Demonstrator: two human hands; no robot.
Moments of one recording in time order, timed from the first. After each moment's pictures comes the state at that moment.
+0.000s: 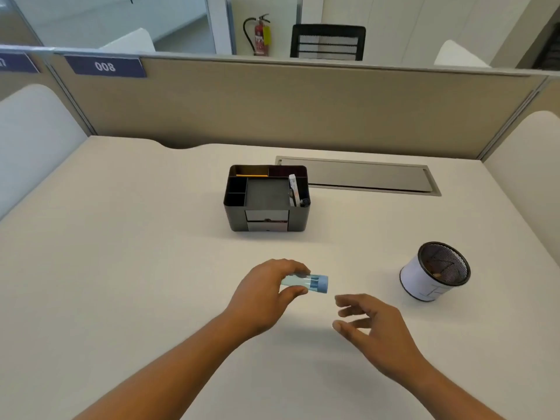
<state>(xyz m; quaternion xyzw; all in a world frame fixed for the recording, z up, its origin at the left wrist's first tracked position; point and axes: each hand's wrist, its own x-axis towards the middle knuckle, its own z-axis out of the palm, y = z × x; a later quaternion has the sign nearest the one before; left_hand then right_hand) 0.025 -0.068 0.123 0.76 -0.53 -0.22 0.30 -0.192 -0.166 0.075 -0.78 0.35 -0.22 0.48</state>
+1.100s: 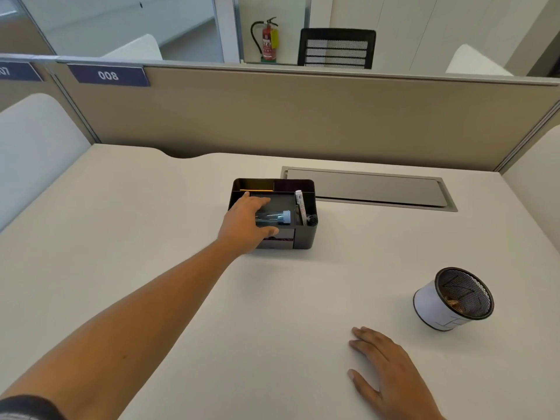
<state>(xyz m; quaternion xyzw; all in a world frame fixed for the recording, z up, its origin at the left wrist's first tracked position) 0.168 -0.184 0.100 0.83 -0.47 -0.13 0.29 -0.219 -0.183 0.001 -0.93 0.29 -0.11 0.20</state>
